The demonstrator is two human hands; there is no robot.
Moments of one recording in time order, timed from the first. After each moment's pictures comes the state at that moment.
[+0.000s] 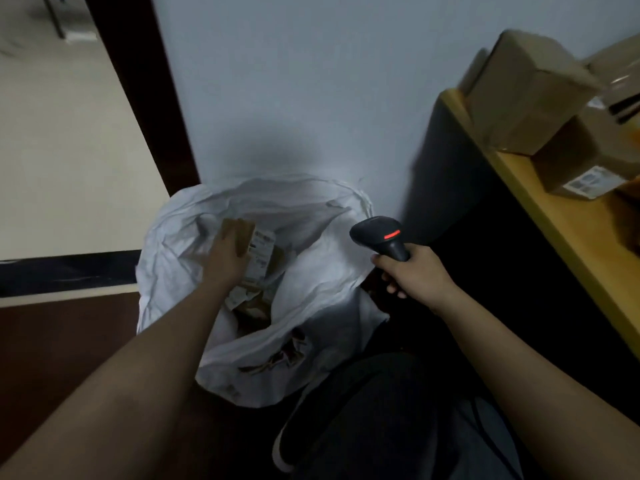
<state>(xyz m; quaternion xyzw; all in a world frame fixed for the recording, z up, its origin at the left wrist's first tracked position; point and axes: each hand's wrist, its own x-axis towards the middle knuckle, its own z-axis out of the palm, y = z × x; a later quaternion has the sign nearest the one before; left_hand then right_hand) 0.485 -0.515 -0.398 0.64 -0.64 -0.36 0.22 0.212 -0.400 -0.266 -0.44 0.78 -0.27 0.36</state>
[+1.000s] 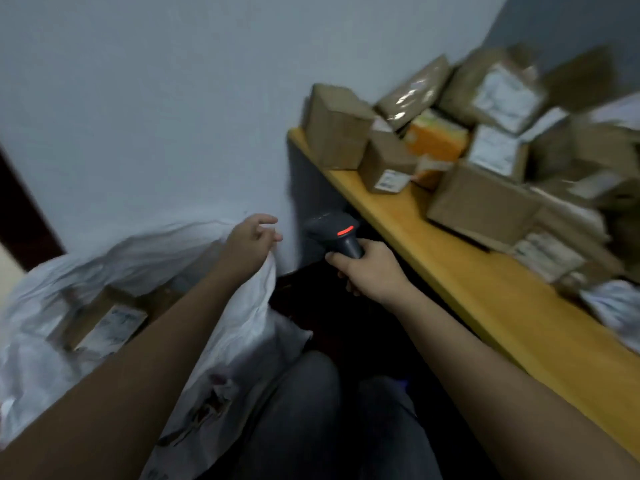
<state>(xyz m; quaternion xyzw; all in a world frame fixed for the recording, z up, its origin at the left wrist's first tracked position) 0.305 -0.452 -0.237 0.40 -0.68 -0.51 0.34 0.164 -0.316 -0.182 -0.39 0.81 -0.36 0.25</state>
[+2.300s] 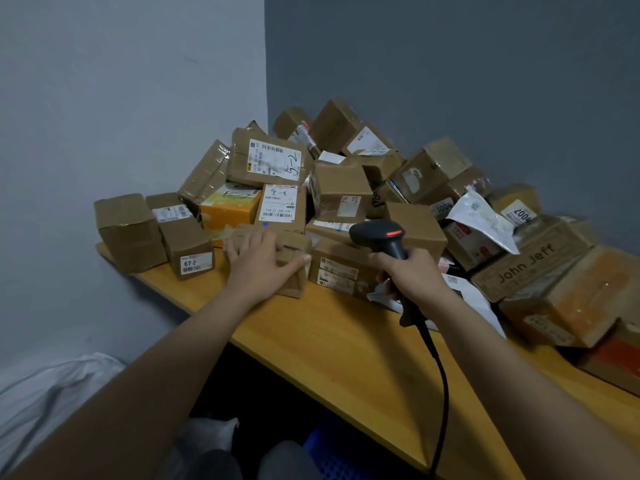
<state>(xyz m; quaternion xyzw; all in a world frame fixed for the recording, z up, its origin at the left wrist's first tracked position) 0.046 -0.308 -0.103 0.22 -0.94 -0.16 0.22 -0.038 -0.077 -0.060 -0.18 0.80 -0.56 0.12</state>
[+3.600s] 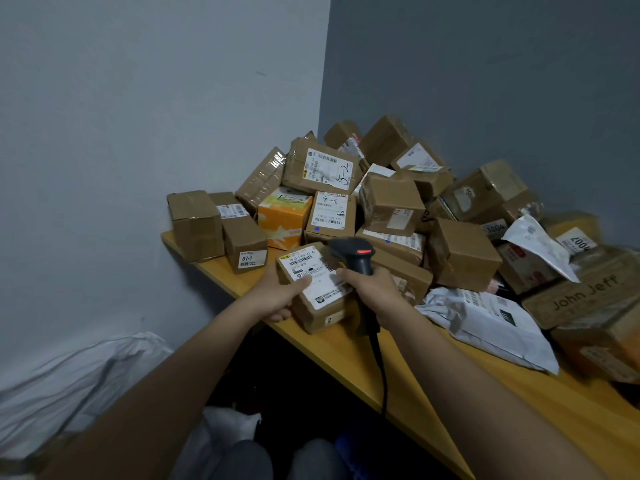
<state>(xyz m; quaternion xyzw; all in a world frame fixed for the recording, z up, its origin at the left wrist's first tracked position) 0.104 -0.355 -0.131 0.33 -0.76 -0.54 0.09 0.011 -0.187 -0.087 -0.16 0.76 -0.57 0.25</state>
